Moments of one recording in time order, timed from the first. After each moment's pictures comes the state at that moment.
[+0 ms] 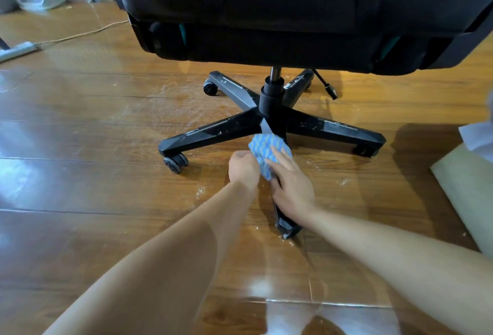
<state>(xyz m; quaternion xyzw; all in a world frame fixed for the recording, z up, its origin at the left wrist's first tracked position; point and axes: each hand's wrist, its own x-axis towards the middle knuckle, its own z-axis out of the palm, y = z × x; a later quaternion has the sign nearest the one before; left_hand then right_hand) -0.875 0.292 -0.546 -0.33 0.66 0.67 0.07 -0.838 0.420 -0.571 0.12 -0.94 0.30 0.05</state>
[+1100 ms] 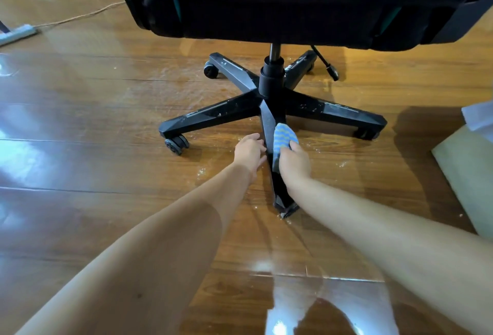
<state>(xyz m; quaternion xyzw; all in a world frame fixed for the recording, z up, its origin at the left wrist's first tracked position) -0.864 0.300 -0.546 -0.28 0.58 0.75 0.14 -0.843 0.402 -0.555 -0.24 -0.79 0.57 -0.06</state>
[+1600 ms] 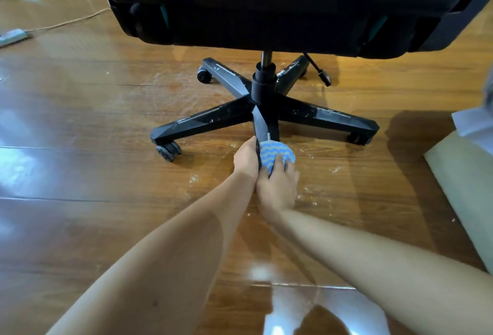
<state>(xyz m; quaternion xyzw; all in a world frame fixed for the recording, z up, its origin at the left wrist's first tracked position) -0.870 0.319 -0.552 -0.30 0.52 0.79 0.13 -0.811 0.384 -0.569 -0.16 -0.91 0.38 -0.02</state>
